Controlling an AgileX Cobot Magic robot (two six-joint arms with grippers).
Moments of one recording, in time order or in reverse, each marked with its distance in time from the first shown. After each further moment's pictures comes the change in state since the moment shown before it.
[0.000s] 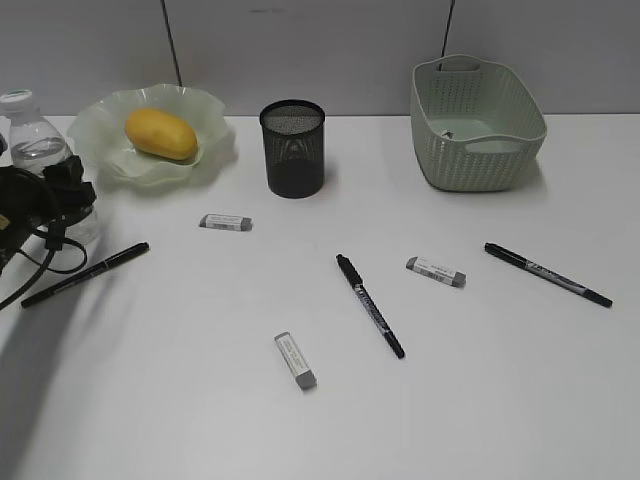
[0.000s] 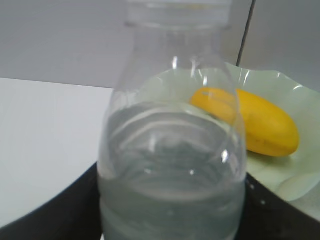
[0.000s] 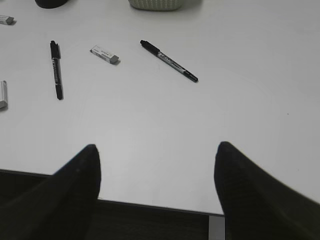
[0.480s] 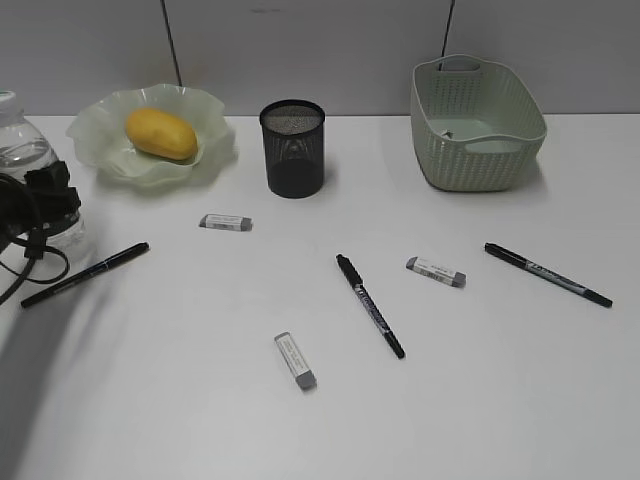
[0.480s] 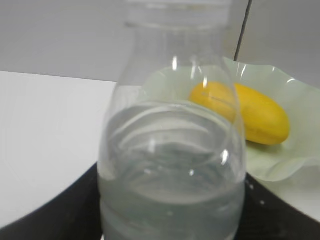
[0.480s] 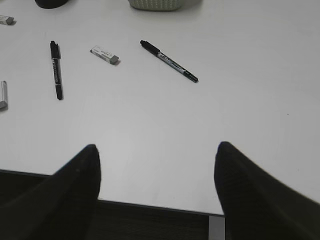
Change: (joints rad) left arm 0.000 -0.094 0.091 -0.002 0.029 0.003; right arm 0.000 0.000 -0.002 0.000 0.000 0.000
